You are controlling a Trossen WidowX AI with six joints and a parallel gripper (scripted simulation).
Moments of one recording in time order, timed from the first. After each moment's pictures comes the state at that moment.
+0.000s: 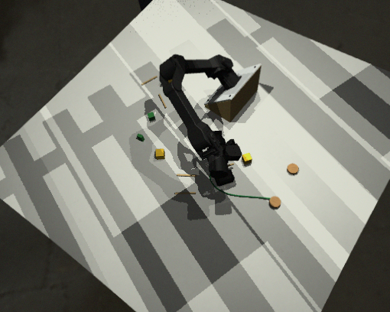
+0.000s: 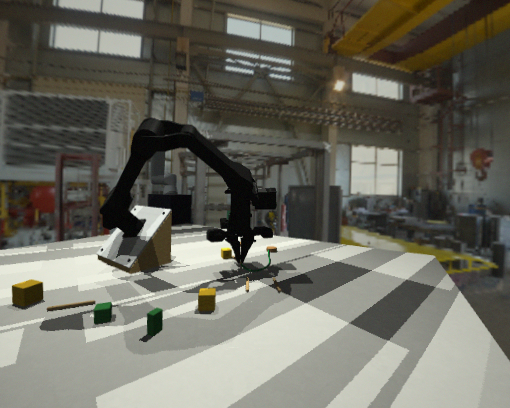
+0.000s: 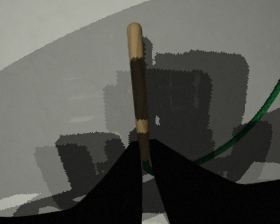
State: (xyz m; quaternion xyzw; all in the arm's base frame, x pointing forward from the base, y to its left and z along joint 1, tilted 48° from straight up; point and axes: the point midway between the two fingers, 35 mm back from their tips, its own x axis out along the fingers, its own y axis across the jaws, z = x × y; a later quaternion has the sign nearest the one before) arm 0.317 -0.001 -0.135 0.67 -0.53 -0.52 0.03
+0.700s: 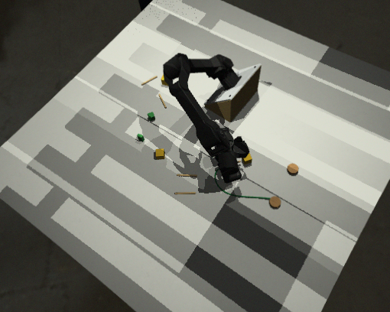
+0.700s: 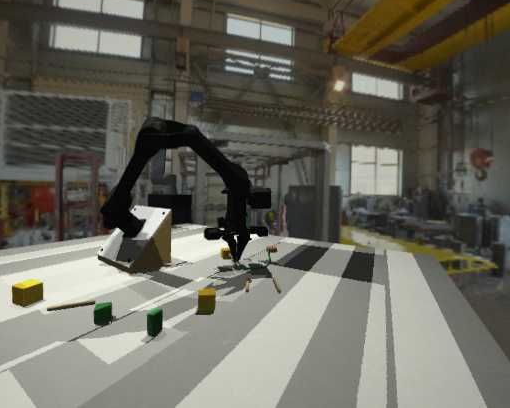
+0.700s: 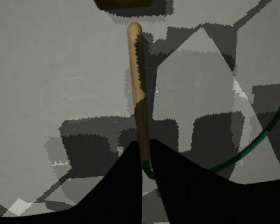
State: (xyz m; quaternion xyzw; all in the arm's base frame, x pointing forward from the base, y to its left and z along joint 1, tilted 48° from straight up) arm 0.295 0.013 -0.147 0.67 -0.53 -0.52 0.03
